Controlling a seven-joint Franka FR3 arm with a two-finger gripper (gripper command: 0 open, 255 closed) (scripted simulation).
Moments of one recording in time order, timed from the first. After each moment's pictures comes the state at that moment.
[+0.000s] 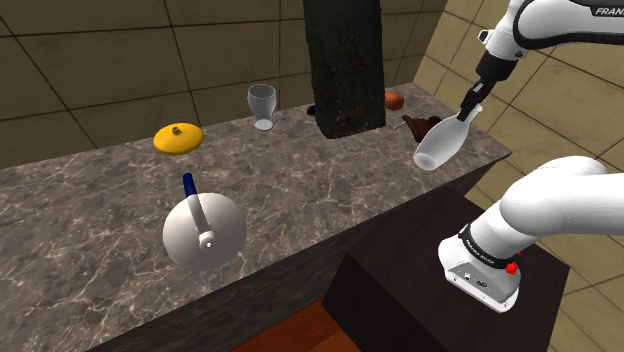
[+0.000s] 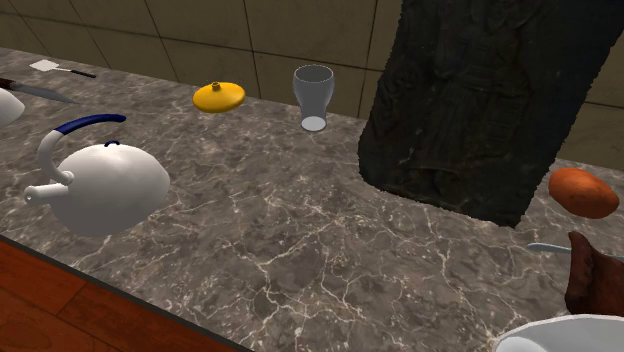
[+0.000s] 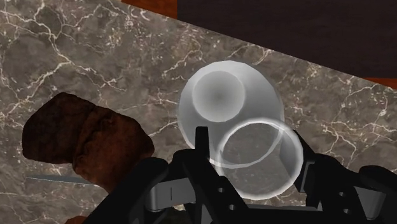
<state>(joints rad) -0.24 -0.84 -0.29 -2.66 -0.24 1.80 -0.36</state>
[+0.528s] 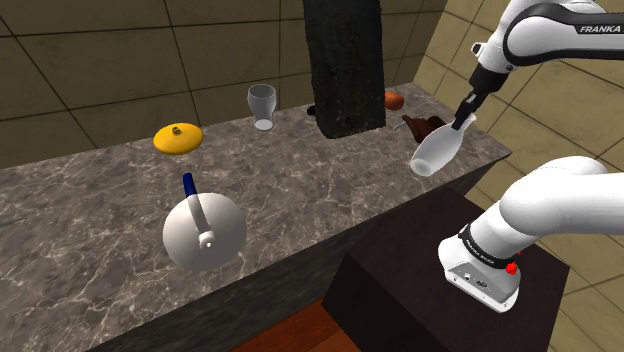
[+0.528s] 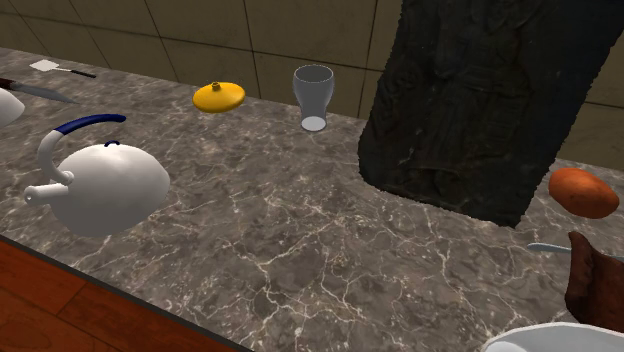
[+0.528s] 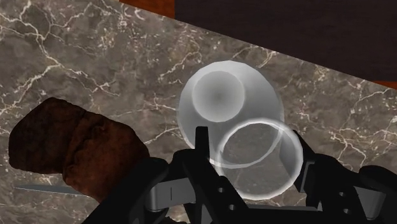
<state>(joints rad) -0.24 -0.84 -0.30 -2.73 -0.26 1.88 -0.36</state>
